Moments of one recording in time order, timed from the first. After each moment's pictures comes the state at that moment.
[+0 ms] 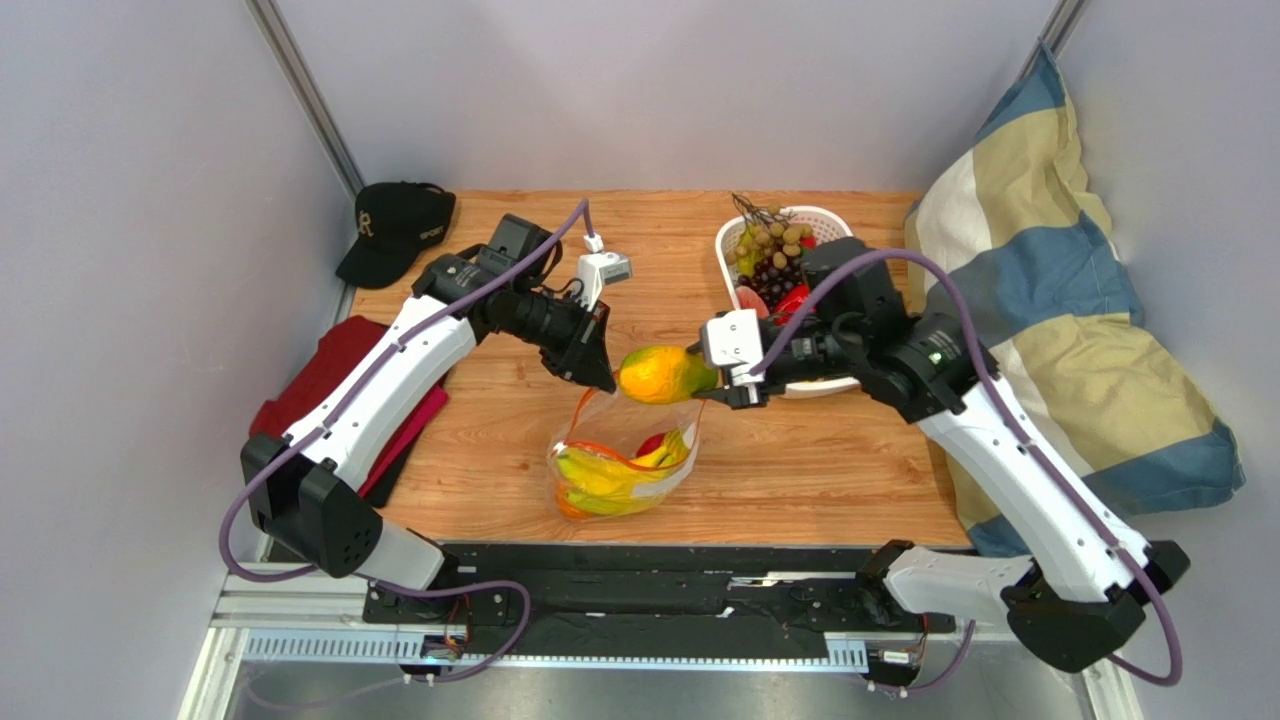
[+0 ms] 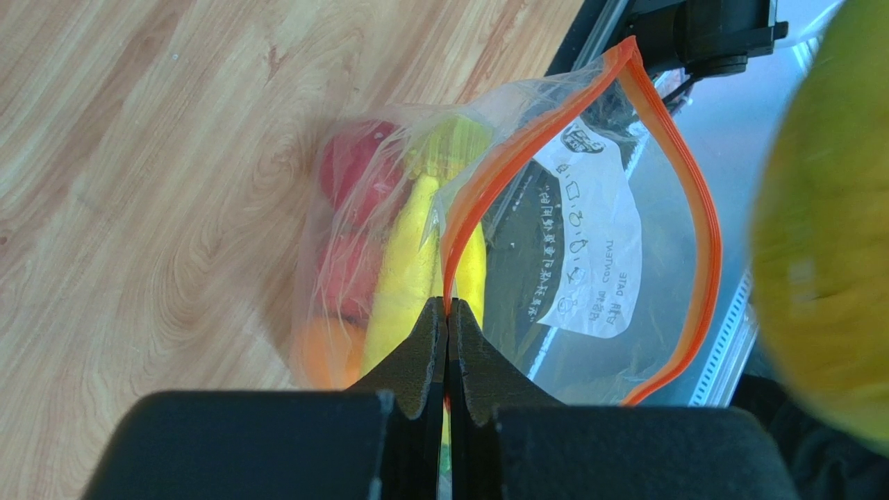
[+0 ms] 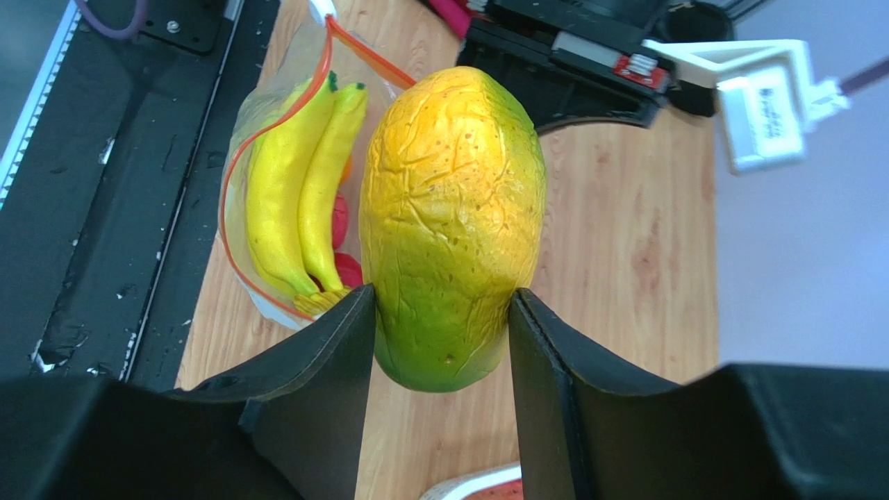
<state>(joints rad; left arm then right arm) -0.50 1.46 1.46 -1.03 0.74 0.09 0.67 1.14 1.47 -0.90 -0.72 -0.91</state>
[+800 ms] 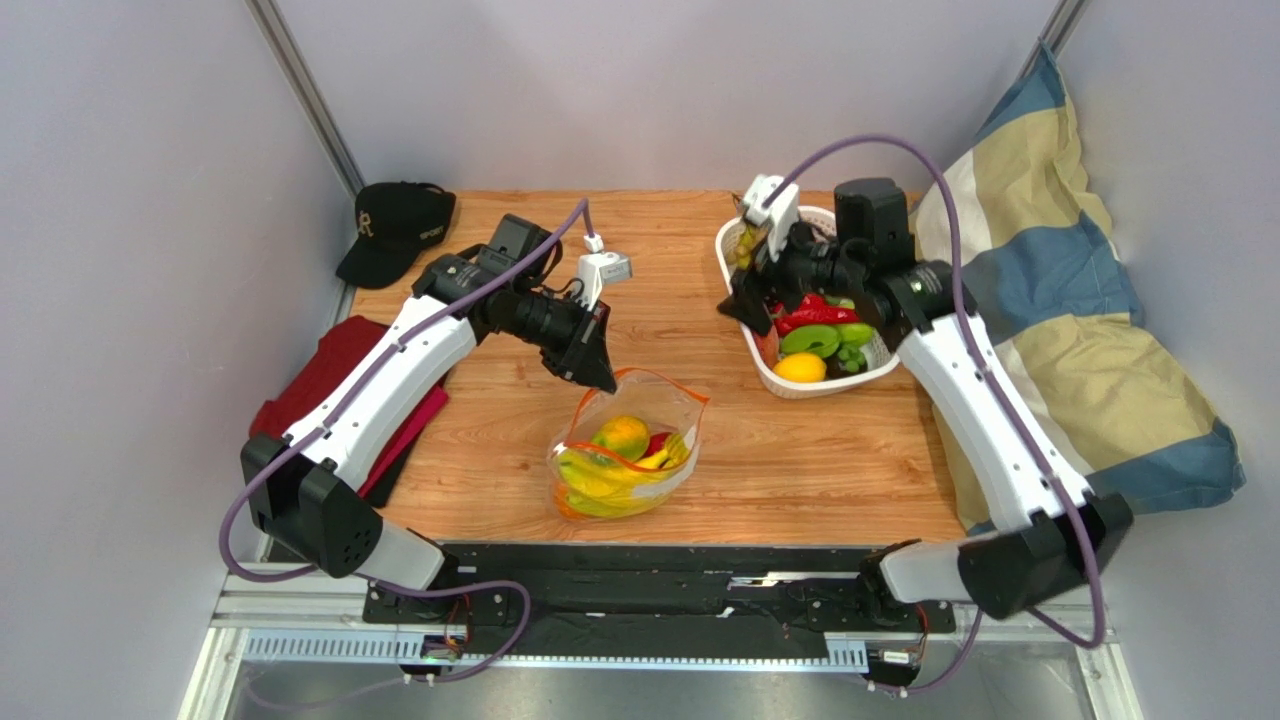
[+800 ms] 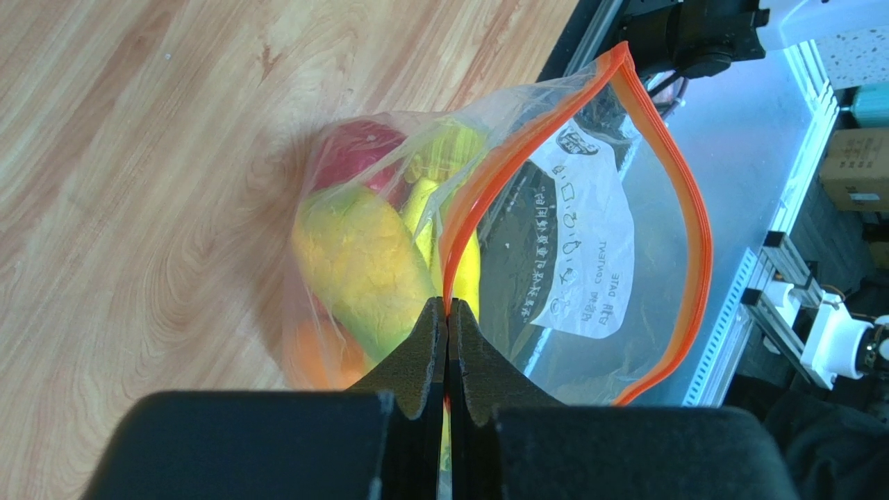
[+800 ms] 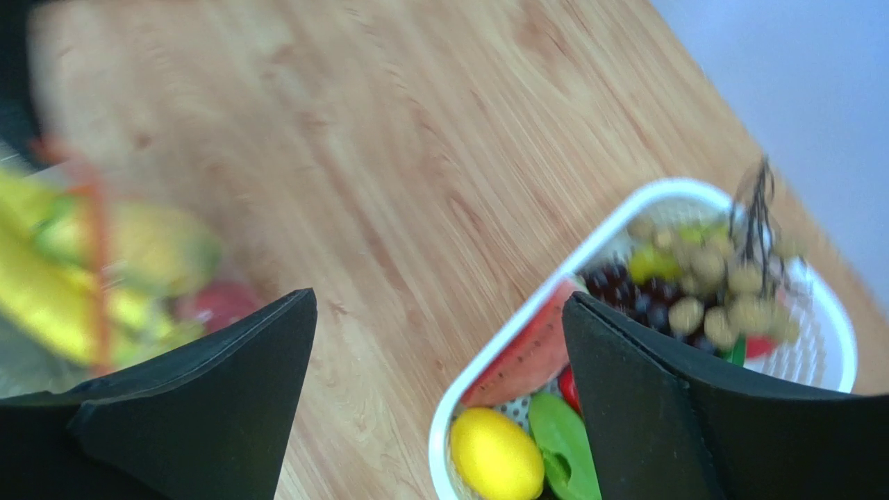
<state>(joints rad) -0.50 1.46 1.46 -1.03 0.75 0.08 0.40 1.31 1.48 -0.69 -0.57 -0.49</state>
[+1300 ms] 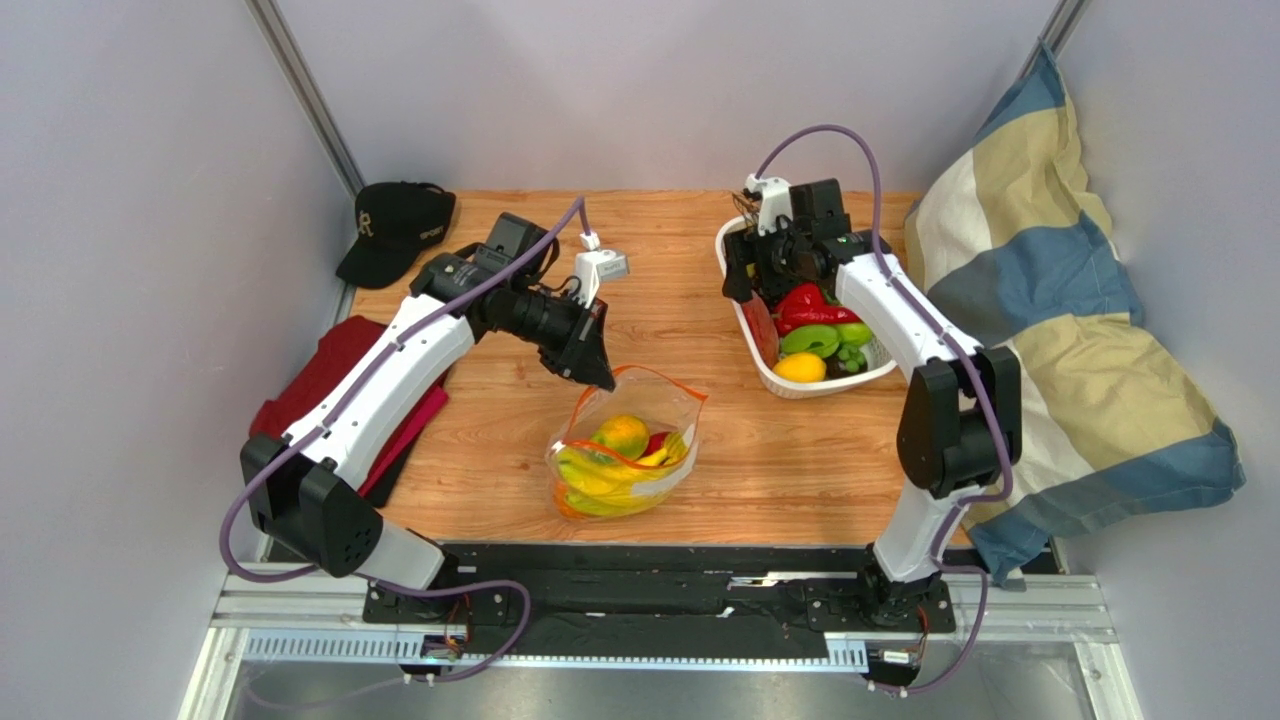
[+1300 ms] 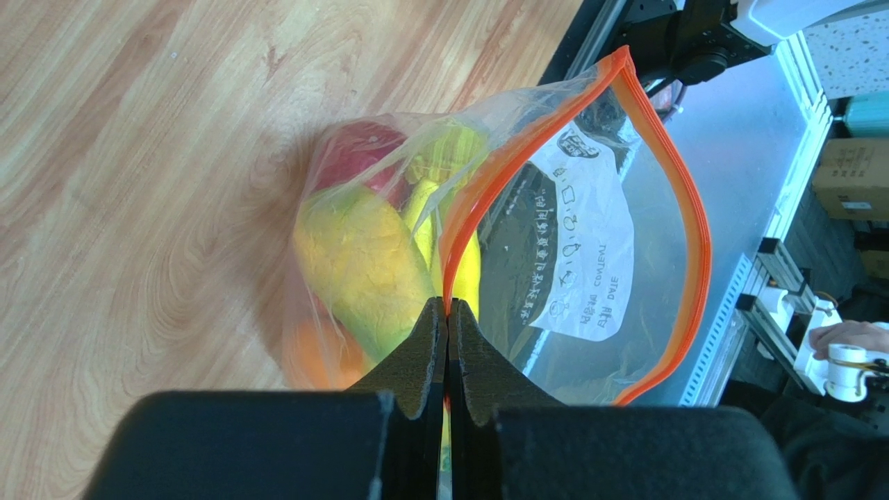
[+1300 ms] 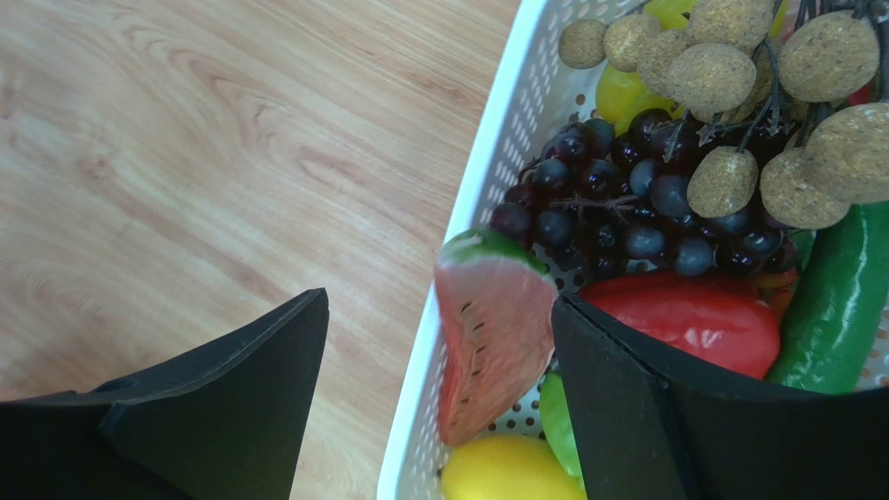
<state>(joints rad) -0.49 1.46 1.46 -1.03 0.76 0.07 0.25 1.77 1.51 -0.52 -0.31 -0.08</state>
